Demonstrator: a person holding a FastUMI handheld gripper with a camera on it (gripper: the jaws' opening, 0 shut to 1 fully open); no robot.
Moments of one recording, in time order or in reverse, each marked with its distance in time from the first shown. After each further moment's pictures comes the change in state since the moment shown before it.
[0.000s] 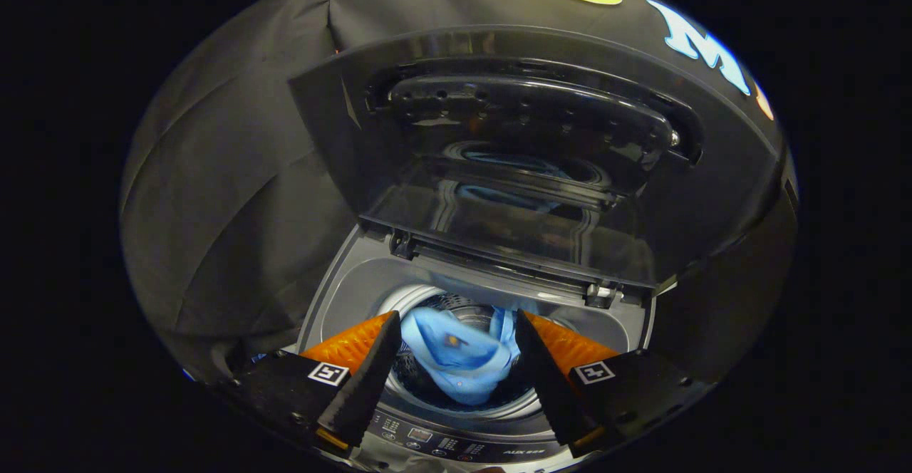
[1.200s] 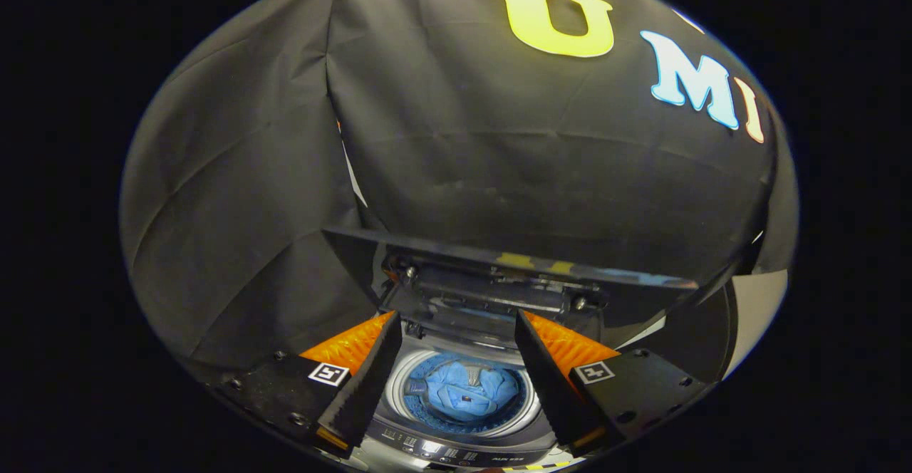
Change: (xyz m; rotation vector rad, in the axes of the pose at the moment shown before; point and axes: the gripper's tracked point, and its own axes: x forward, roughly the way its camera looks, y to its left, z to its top) arm -0.101 -0.010 0.140 0.029 -0.239 -0.024
